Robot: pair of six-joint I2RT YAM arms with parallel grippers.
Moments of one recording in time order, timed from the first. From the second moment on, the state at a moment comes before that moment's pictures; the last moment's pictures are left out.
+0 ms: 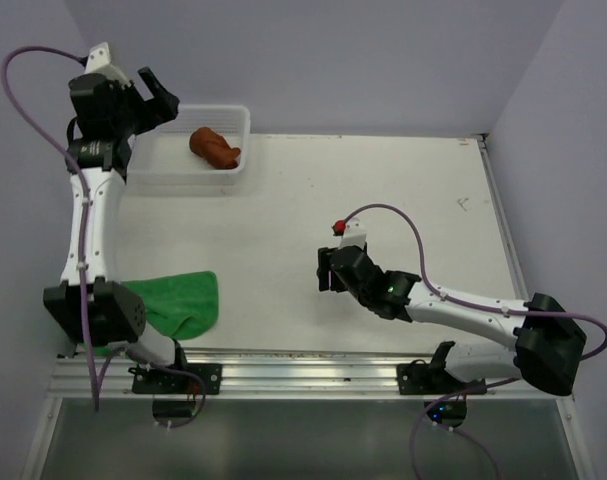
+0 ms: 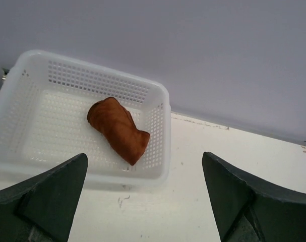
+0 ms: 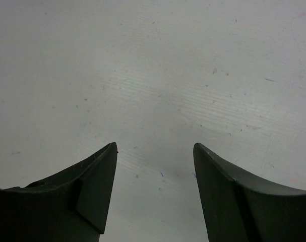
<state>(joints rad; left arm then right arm) 0.14 1.70 1.84 -0.43 0.19 -0.36 0.99 1.27 0.72 -0.15 0.48 0.59</state>
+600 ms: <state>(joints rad) 0.03 0.80 0.99 -0.48 0.09 -0.30 1.07 1.52 1.02 -0.20 0.13 0.57</state>
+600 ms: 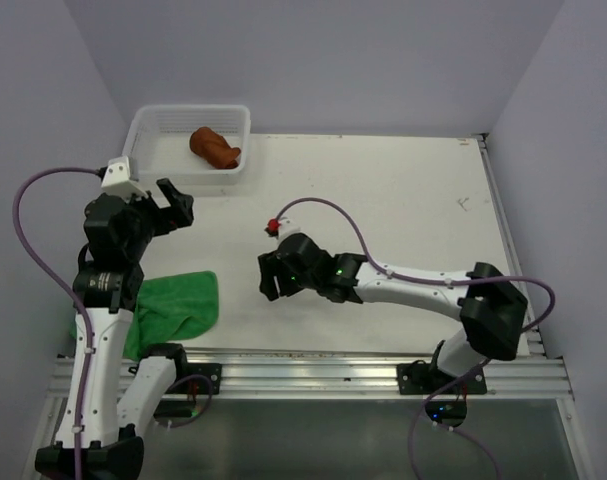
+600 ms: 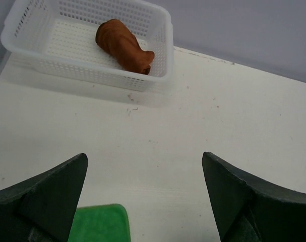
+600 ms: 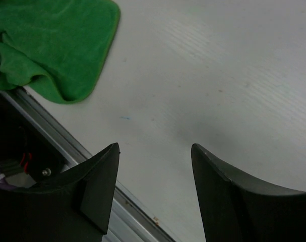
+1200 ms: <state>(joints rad) -0.07 0.55 0.97 -0.55 -0.14 -0.30 1.29 2.15 1.57 -0.29 0.12 0.64</state>
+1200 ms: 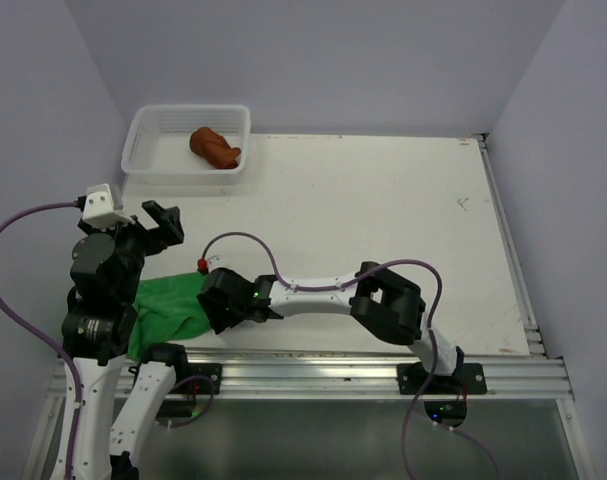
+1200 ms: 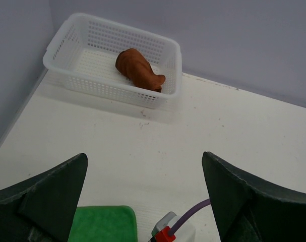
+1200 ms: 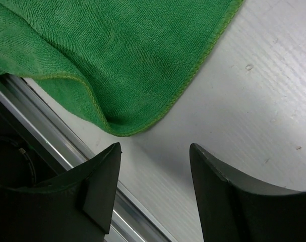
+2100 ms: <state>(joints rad) -0.09 0.54 0.88 -0.54 -0.14 -0.30 1.29 2.28 1.70 -0.24 0.04 0.68</state>
